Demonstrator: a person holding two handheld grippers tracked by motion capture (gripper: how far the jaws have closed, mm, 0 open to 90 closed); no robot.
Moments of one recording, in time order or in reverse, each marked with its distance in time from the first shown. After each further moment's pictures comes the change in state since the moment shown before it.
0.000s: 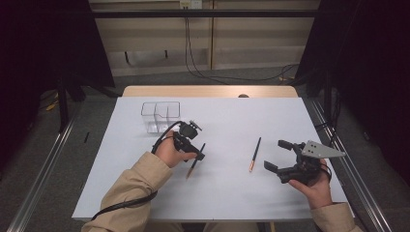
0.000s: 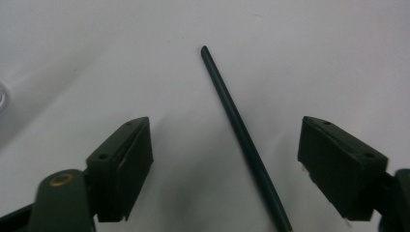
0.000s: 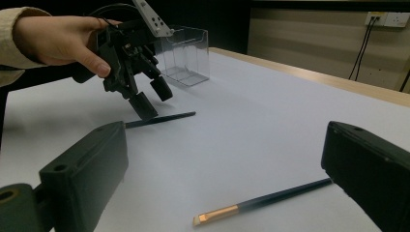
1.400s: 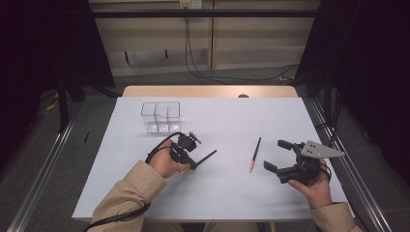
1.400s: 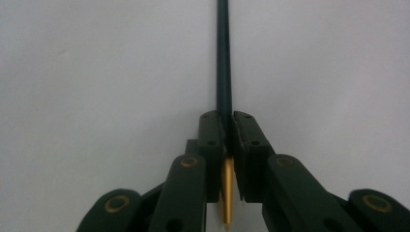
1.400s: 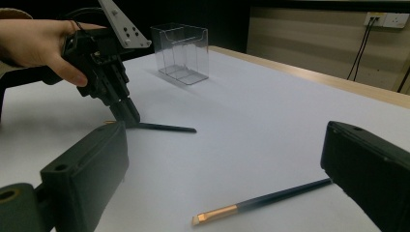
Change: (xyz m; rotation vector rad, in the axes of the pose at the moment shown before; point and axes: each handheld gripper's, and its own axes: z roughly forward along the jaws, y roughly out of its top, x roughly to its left) left arm -0.022 -0.026 -0.006 0.082 -0.073 0.030; right arm 0.001 0.001 0.001 0.008 -0.004 -0.012
